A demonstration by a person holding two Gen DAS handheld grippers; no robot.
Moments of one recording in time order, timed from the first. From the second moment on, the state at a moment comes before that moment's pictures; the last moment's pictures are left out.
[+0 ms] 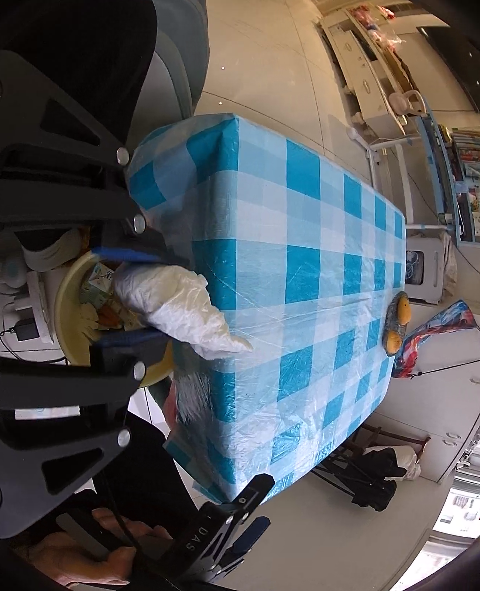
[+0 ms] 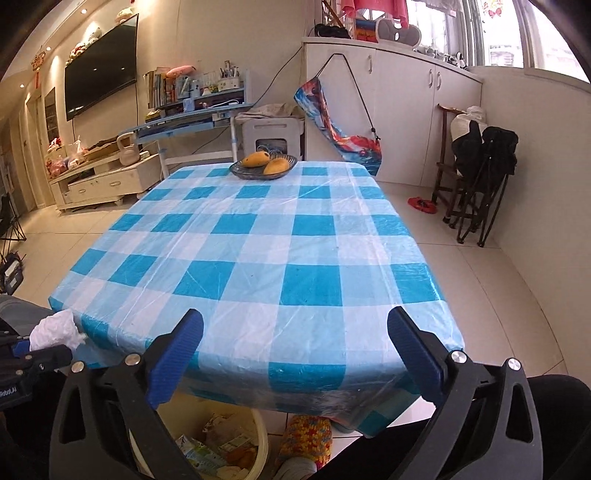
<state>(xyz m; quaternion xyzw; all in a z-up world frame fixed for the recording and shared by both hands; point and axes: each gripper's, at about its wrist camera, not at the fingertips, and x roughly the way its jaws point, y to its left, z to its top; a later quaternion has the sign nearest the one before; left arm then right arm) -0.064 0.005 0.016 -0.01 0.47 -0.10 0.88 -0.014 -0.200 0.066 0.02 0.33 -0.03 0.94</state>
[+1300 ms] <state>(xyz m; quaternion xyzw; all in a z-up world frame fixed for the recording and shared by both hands) -0.084 0.047 0.086 -0.04 0.26 0.05 0.96 -0.011 -0.180 0.063 0.01 0.34 0.00 0.94</state>
